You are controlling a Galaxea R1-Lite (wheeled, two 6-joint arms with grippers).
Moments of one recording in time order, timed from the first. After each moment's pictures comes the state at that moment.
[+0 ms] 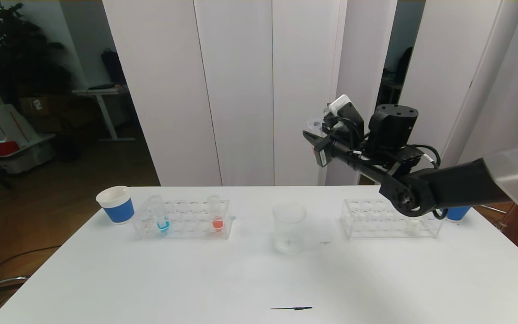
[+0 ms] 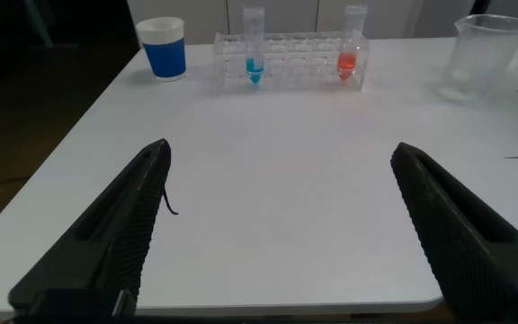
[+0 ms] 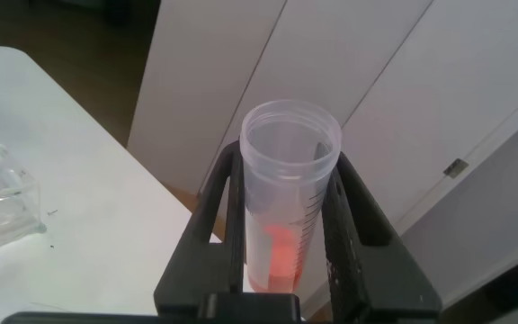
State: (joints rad) left arm 0.00 0.00 0.00 0.00 -0.01 0.01; right arm 0.42 2.20 -1.46 -0.84 0.19 -0.38
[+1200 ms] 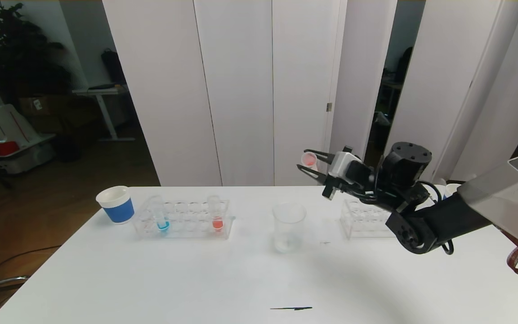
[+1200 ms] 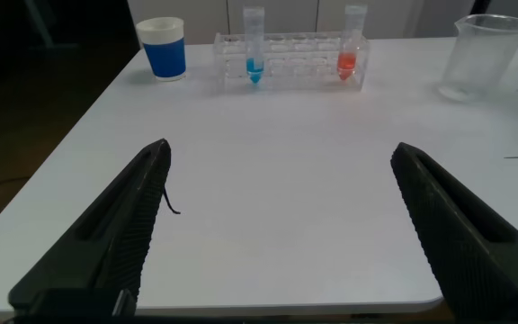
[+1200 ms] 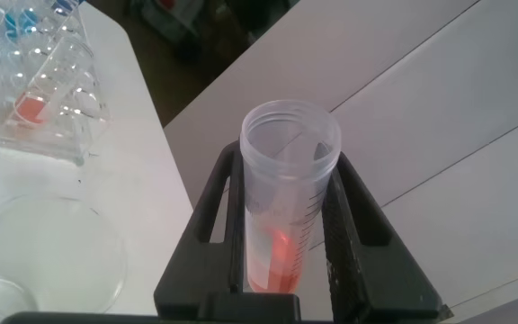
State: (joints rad) left arm 0.00 0.00 0.00 0.00 -0.01 0.01; right arm 0.37 2.25 -1.17 -1.26 0.61 -0.73
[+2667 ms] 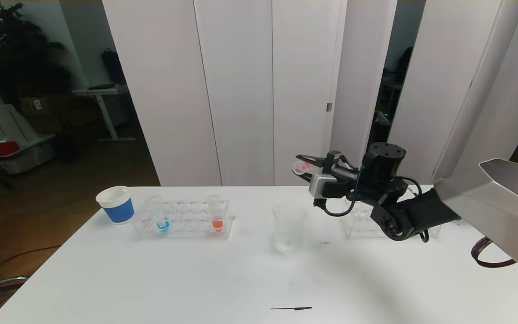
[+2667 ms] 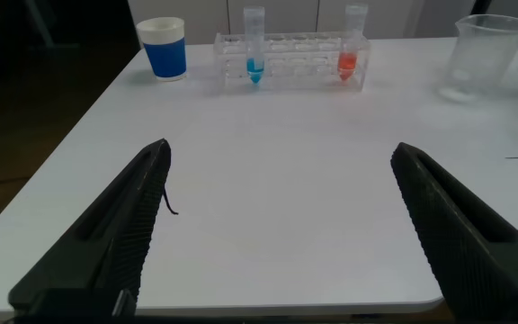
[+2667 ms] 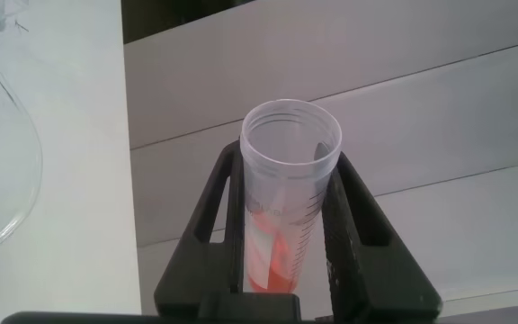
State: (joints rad) left arm 0.00 0.00 0.00 0.00 -0.01 0.01; right arm 0.37 2.36 -1.37 -1.08 0.58 -1.21
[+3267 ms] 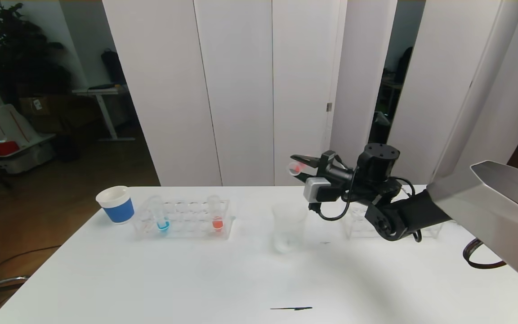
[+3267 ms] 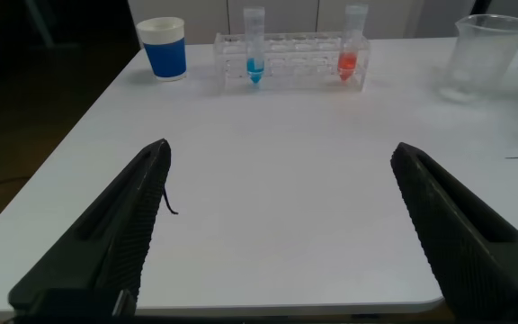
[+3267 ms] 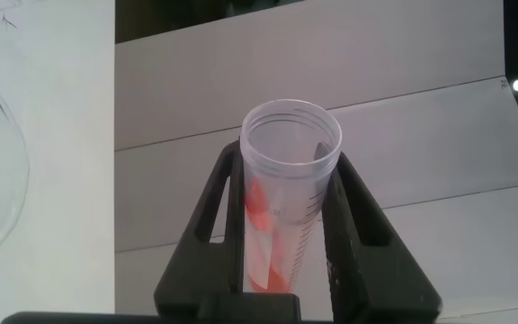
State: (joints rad) left arm 0.00 0.00 0.00 0.00 -0.01 0.01; right arm 0.38 2.39 -1.41 -1.09 0.60 -1.29
